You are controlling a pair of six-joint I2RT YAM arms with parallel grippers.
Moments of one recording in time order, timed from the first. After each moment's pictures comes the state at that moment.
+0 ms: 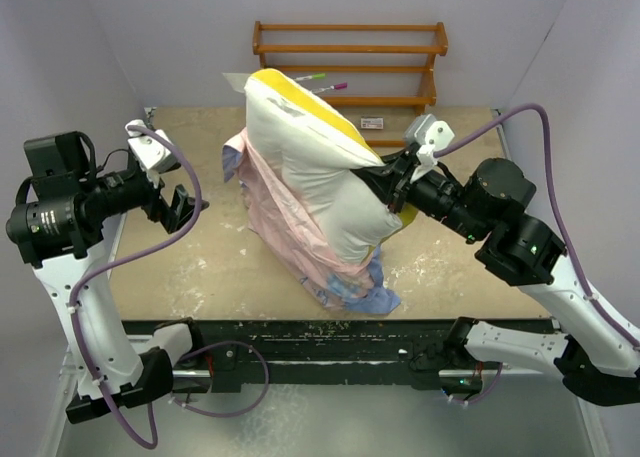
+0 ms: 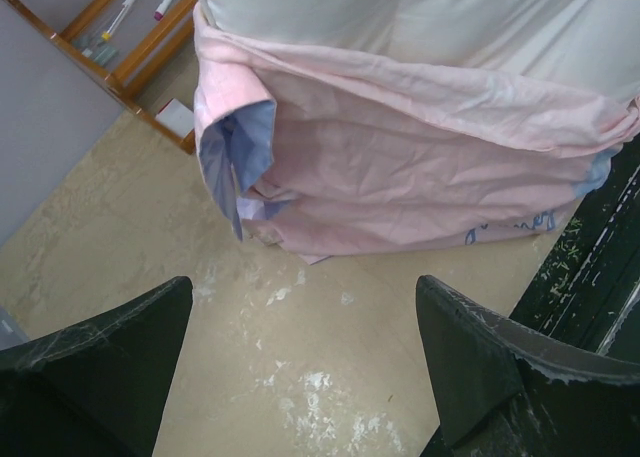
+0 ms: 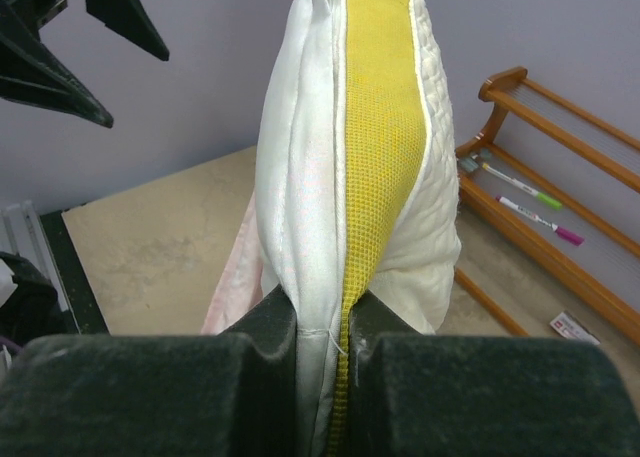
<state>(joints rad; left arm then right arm) 0.28 1.10 1.80 -1.40 0.97 0.81 0.90 0.98 1.44 -0.38 -0.02 -0.12</state>
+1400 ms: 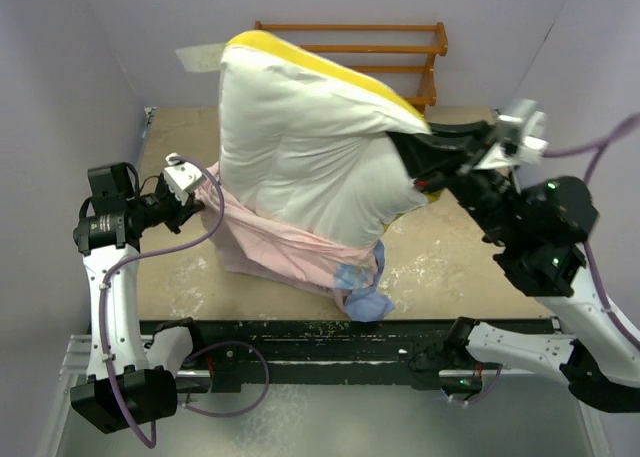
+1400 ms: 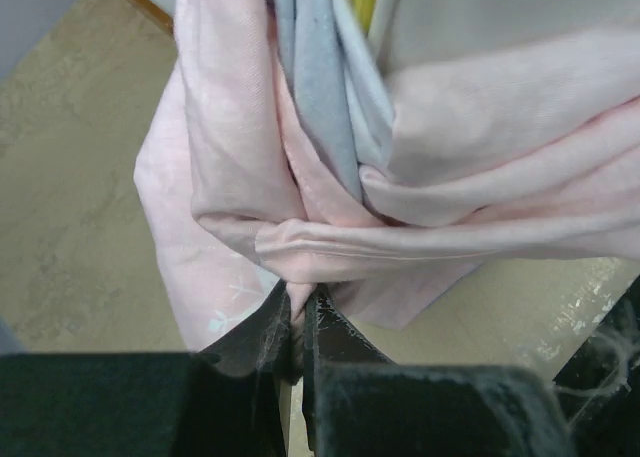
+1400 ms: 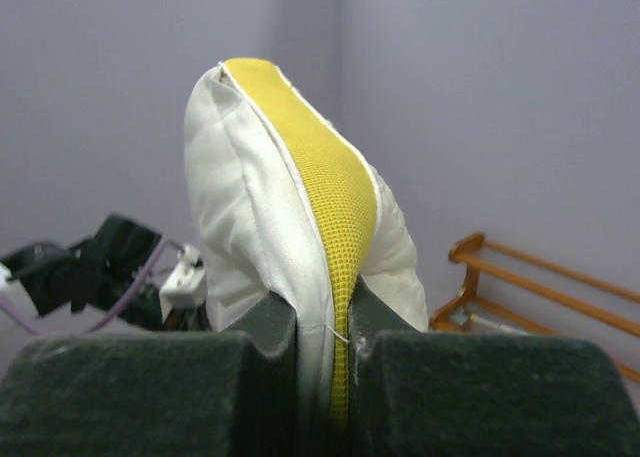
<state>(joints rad) 0.27 0.97 1.12 -0.90 0.82 0.82 0.90 0.95 1.46 -0.04 0.04 -0.01</state>
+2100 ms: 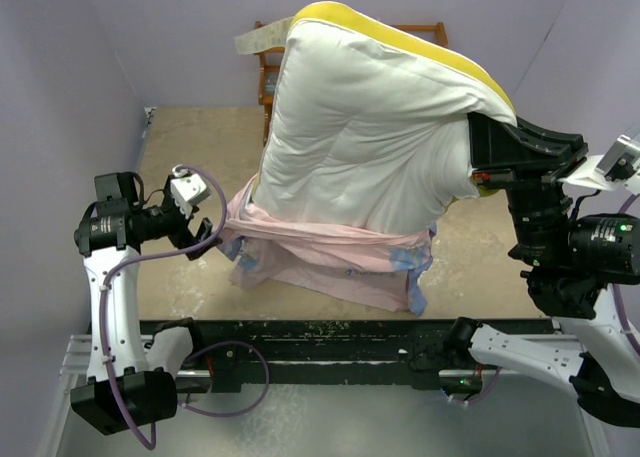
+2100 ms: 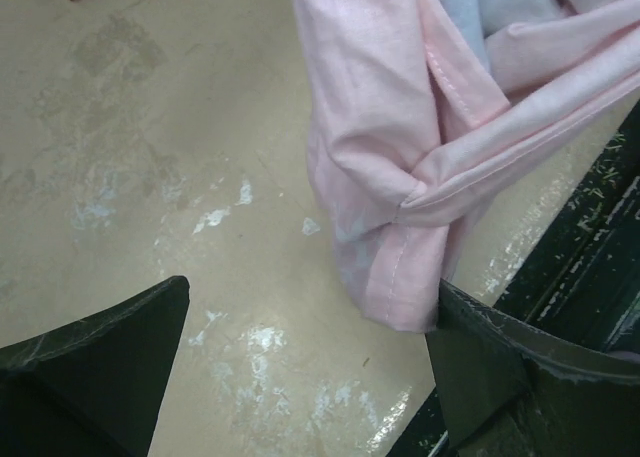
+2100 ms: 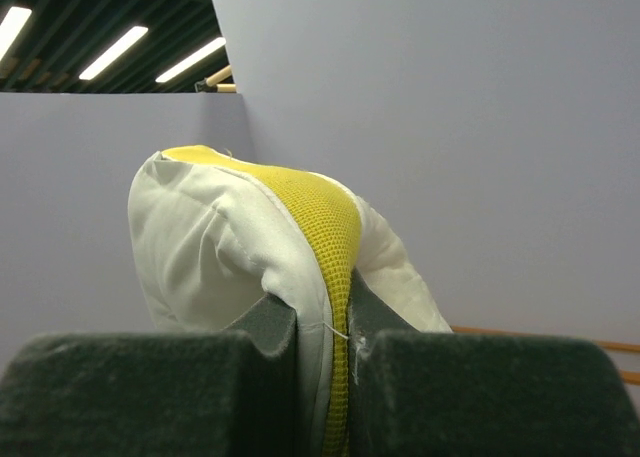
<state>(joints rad) 0.26 0.96 1.10 -1.08 0.84 0.88 0.90 0.78 1.35 0.25 0.32 -0.02</state>
